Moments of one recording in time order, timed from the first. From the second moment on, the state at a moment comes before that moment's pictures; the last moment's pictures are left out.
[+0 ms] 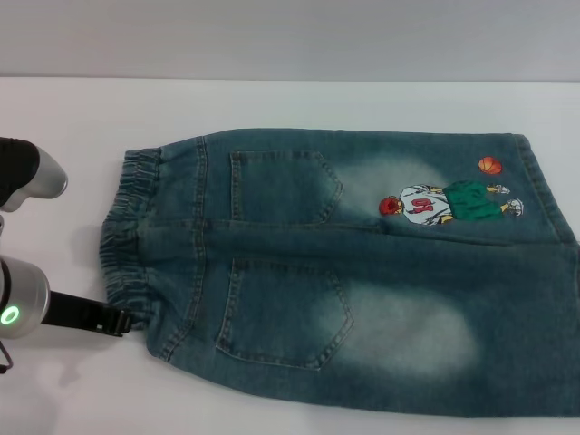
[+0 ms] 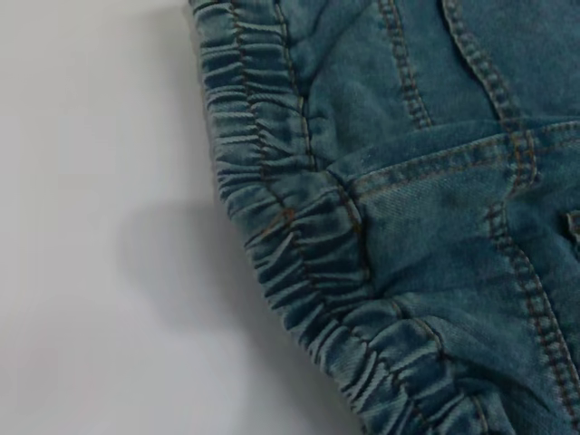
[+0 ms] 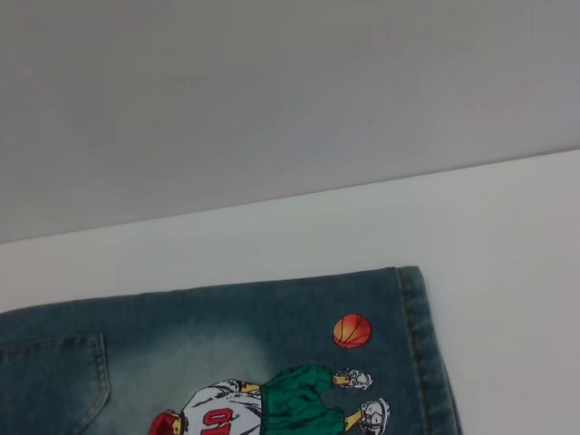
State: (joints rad) left arm -0.13 -2.06 -1.52 -1.64 2.68 -1.34 0.15; right arm -0.05 2.07 2.02 1.83 -2.28 1.29 -0.38
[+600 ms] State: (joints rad) left arm -0.10 -2.06 -1.51 -1.72 2.68 -1.34 0.12; right arm -0.05 2.07 2.04 1.84 -2.28 1.34 -0.39
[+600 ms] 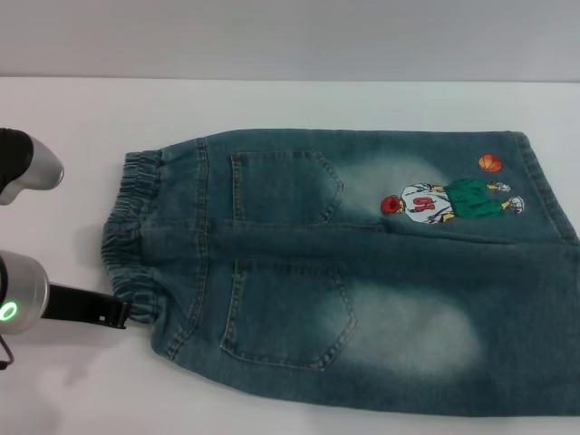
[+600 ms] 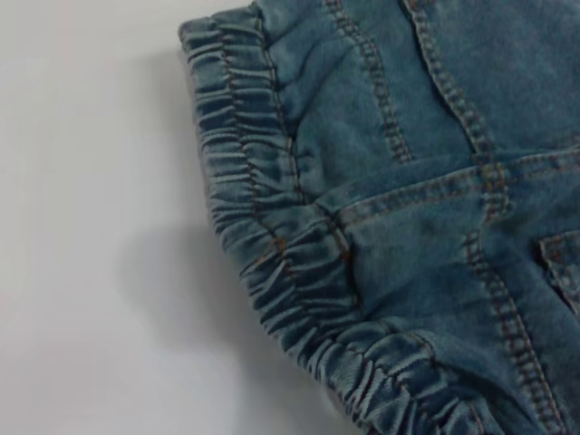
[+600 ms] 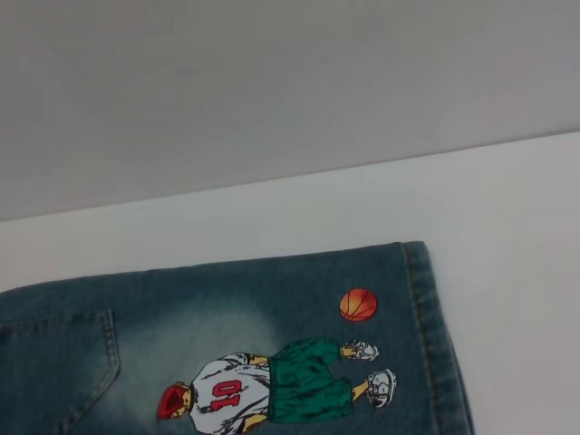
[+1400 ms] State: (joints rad) left arm -0.11 -2.06 -1.51 -1.76 2.68 -1.37 0.12; right arm -0.10 2.08 2.03 1.80 -2.38 1.53 -0.35
